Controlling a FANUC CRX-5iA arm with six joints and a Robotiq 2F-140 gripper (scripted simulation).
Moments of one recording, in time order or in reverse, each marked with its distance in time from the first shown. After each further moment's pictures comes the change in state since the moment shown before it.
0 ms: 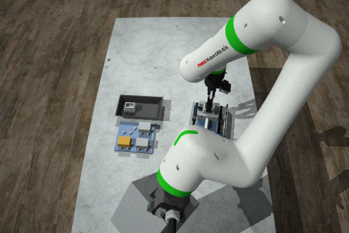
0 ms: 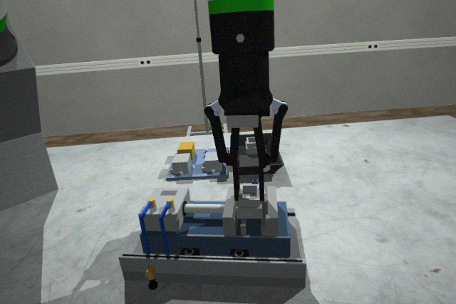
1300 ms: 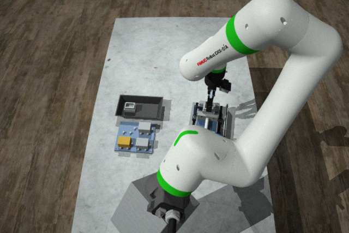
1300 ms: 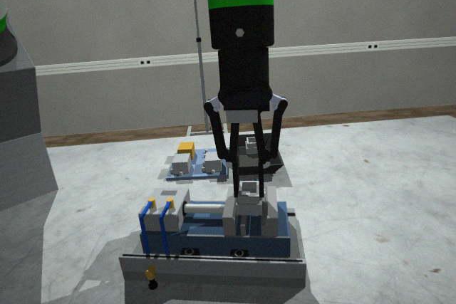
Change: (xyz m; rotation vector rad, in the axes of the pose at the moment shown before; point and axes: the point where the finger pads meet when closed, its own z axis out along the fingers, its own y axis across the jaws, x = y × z) arm 0.000 0.000 -0.007 0.000 0.000 0.000
